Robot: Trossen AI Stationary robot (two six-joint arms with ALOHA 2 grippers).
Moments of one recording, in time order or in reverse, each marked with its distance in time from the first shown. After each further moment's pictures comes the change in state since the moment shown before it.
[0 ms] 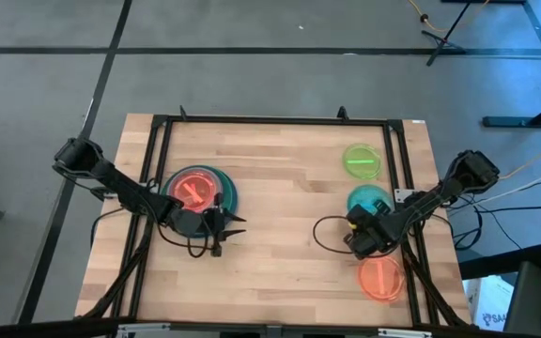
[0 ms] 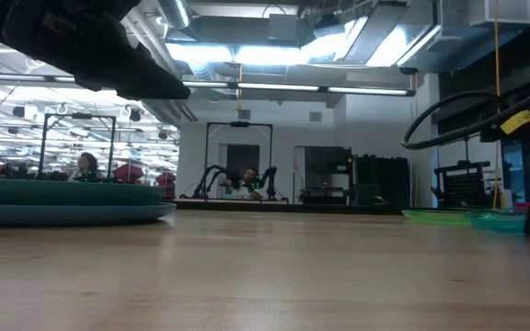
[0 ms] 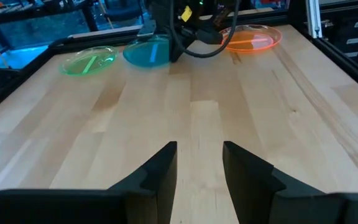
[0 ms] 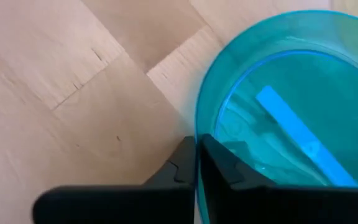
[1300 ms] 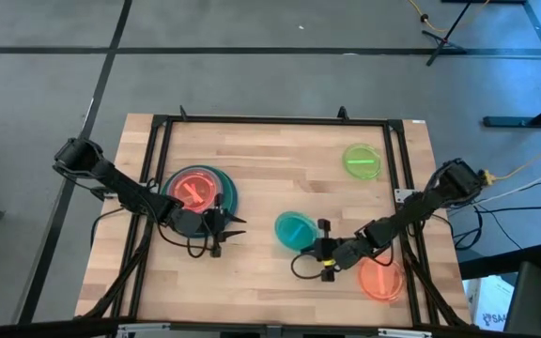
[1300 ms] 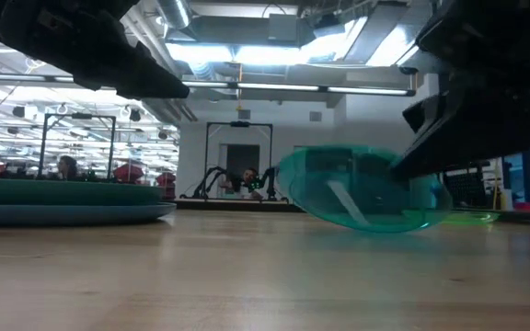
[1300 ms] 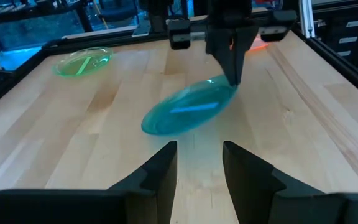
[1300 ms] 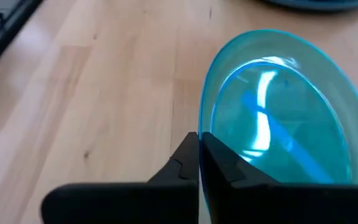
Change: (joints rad) left arm 0.000 0.000 0.001 0.000 0.020 0.006; right arm -0.010 0.184 0.053 1.126 0.006 -0.995
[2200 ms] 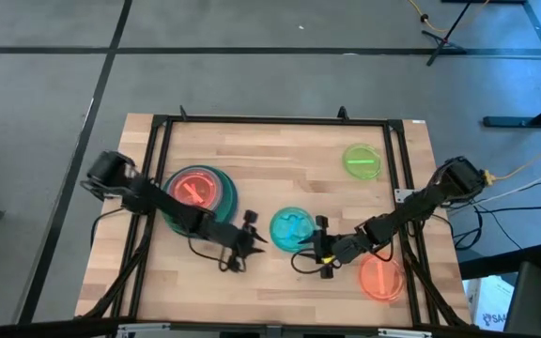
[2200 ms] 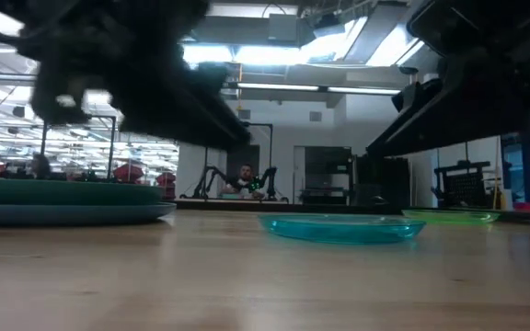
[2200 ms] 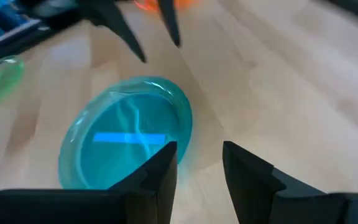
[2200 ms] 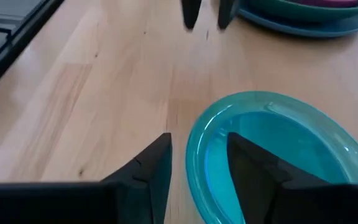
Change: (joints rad) left arm 0.060 0.380 0.291 -0.088 0.244 0.274; right arm -0.037 -0.037 0.000 0.023 -0.029 -0.078
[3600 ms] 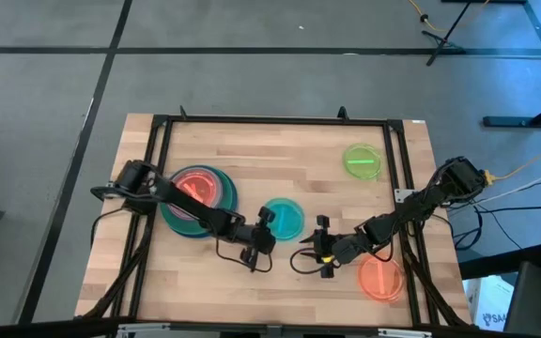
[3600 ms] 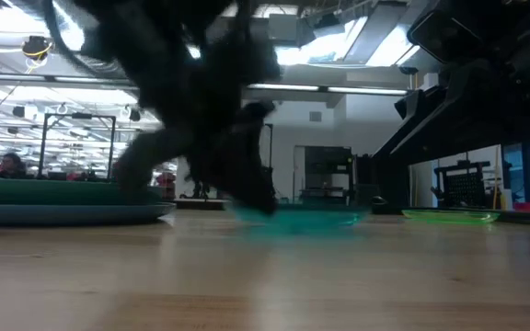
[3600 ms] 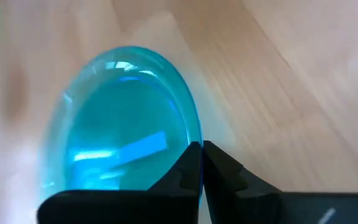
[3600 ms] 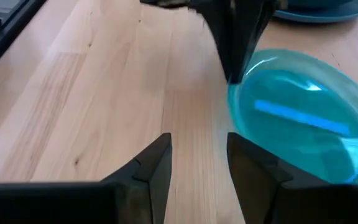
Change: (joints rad) left arm 0.070 0.230 0.318 -0.417 -0.078 0.104; right arm 0.000 -0.001 0.000 -0.043 0.003 0.030
